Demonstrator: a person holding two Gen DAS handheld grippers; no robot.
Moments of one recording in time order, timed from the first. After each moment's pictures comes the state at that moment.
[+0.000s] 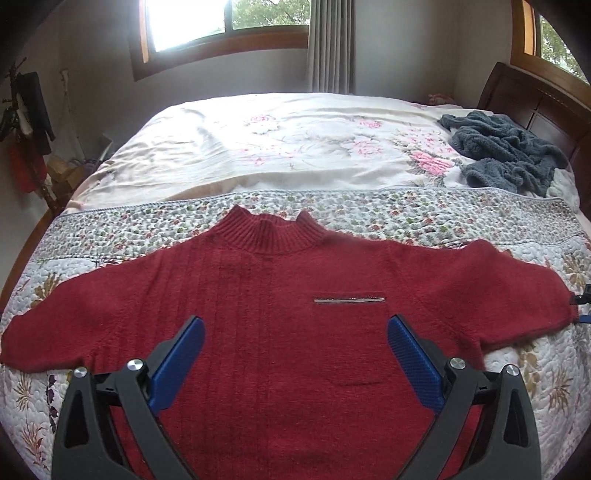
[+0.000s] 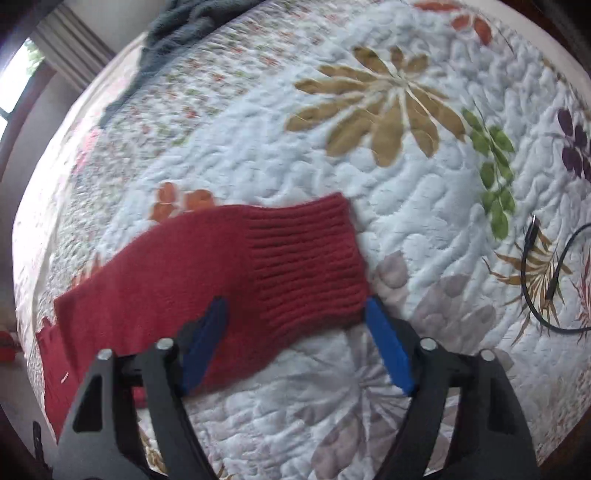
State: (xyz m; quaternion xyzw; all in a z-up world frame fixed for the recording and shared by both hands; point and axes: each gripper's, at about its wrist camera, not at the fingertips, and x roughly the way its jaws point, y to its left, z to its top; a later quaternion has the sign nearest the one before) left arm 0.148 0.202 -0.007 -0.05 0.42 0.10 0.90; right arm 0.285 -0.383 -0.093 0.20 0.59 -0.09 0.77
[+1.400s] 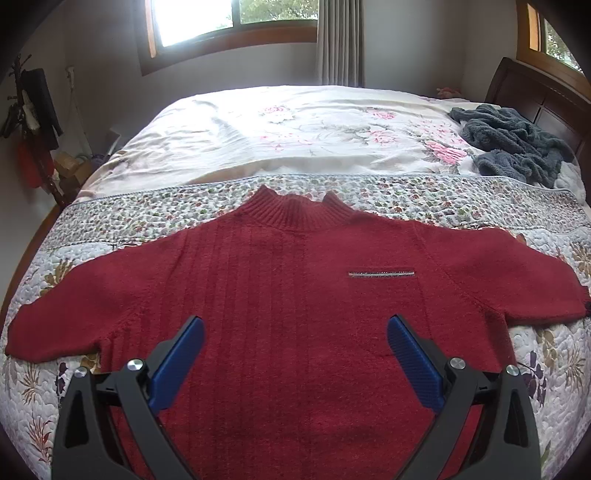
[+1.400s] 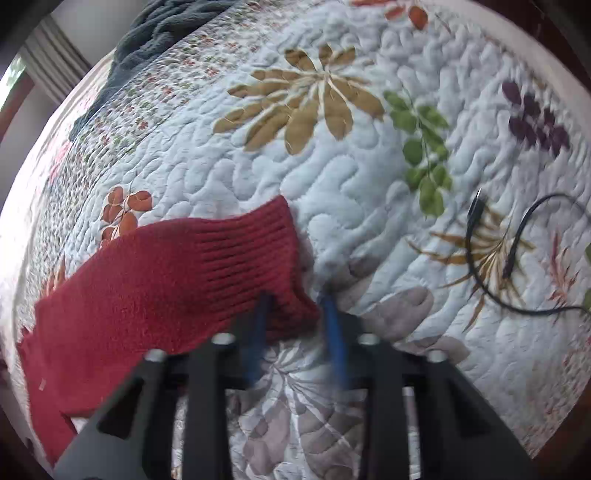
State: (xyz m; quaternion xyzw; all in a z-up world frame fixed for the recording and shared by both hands) left arm 0.122 0.228 -0.020 -0.04 0.43 0.11 0.90; right arm 0.237 -0.414 -0.084 0.18 0.57 -0.15 0.79
